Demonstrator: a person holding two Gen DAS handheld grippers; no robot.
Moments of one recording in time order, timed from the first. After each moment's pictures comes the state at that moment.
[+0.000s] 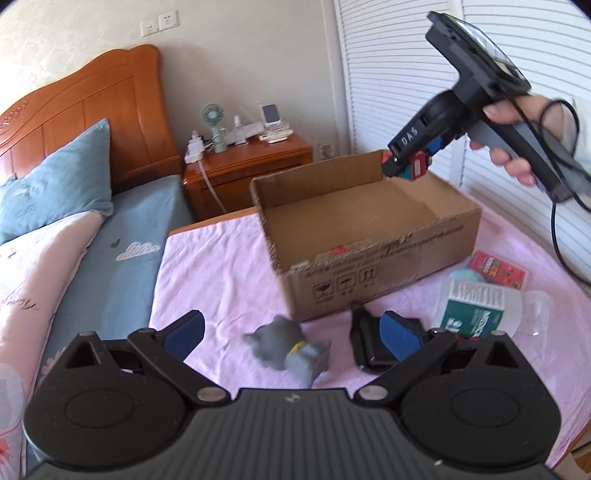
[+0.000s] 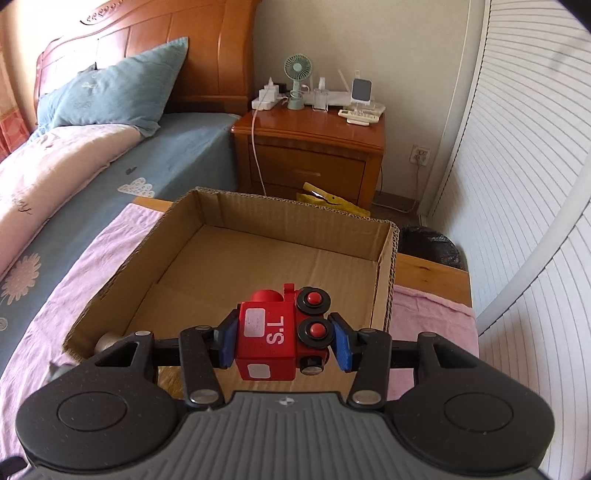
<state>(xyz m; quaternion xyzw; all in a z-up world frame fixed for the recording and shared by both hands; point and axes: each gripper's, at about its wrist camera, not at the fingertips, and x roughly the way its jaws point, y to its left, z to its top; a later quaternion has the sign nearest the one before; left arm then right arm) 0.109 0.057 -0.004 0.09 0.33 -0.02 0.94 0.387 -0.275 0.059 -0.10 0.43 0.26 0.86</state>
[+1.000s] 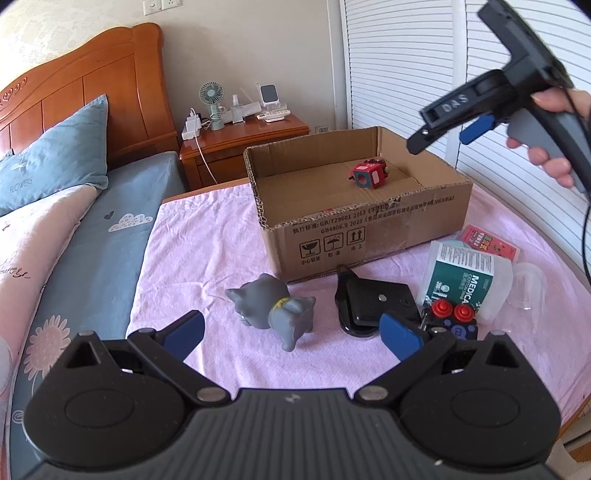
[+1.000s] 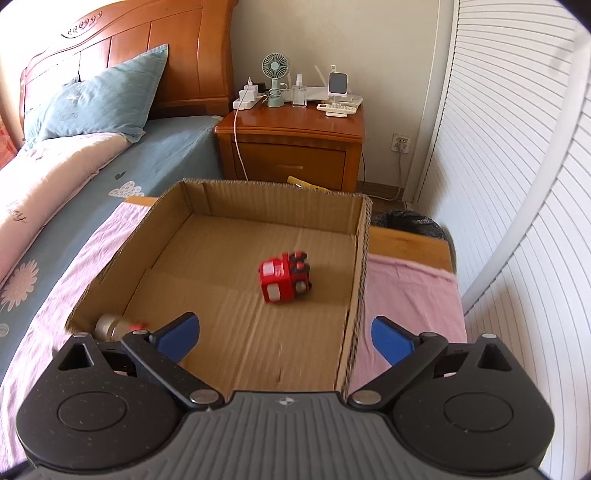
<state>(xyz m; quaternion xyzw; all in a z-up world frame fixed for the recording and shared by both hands) 0.084 0.057 -0.024 0.07 0.35 -0.04 0.93 0.336 -0.323 0.066 -0.07 0.43 0.25 0.87</state>
